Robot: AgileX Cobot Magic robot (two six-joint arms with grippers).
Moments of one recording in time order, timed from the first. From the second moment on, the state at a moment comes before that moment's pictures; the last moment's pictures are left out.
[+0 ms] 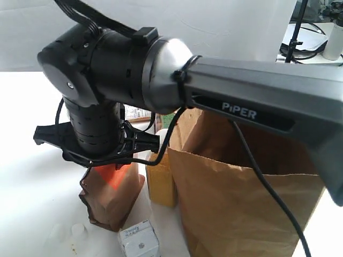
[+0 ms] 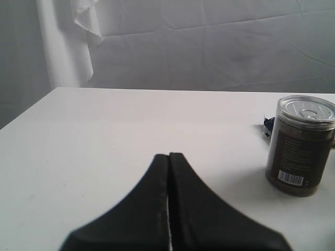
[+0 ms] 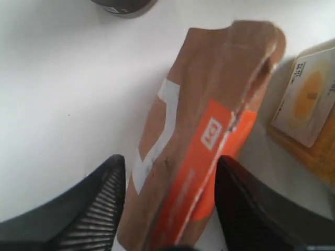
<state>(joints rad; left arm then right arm) 0.09 0.00 0.00 0.06 0.26 -0.04 1.30 2.13 -1.89 -0.13 1.16 1.05</state>
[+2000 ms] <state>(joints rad) 0.09 0.00 0.00 0.06 0.26 -0.04 1.51 1.26 -1.88 -0.49 1.26 0.80</state>
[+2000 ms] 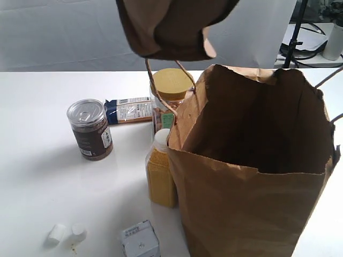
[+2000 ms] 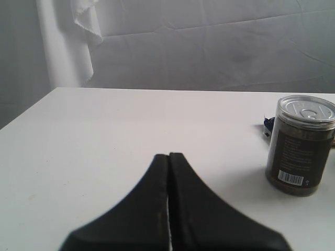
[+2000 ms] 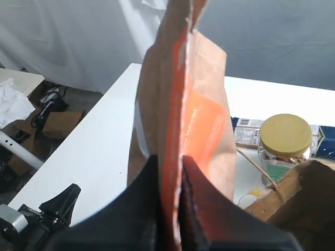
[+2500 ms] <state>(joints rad) 0.09 0.00 0.00 0.06 0.26 -0.04 1.39 1.11 -1.56 -0.61 1.26 0.99</state>
